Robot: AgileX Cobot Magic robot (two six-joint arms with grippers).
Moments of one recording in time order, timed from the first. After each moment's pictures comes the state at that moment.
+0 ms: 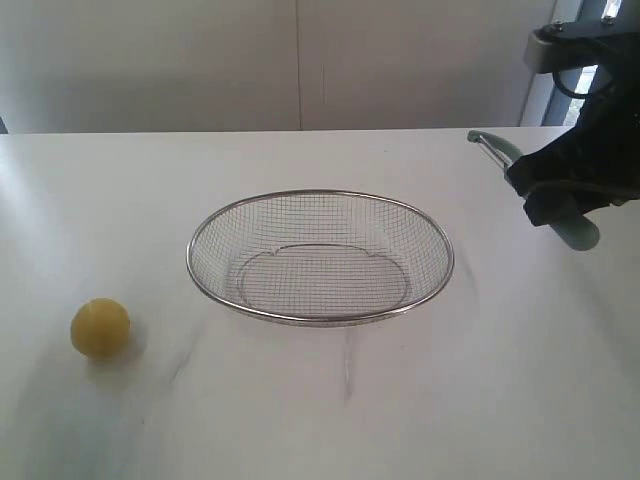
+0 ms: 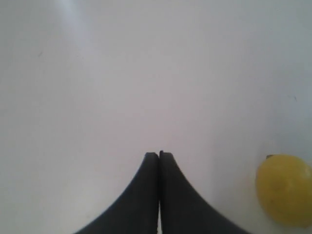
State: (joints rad) left arm 0.02 1.01 -0.44 0.21 0.14 -0.22; right arm 0.14 1.39 -1.18 0.20 1.03 -0.29
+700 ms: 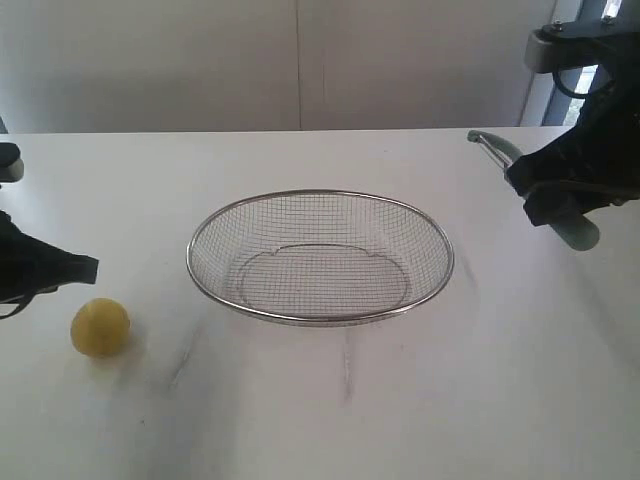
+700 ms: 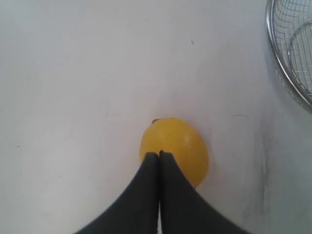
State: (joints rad) left arm -0.31 1.27 -0.67 0.12 0.39 -0.29; right arm 0.14 1.39 -1.18 0.20 1.03 -0.29
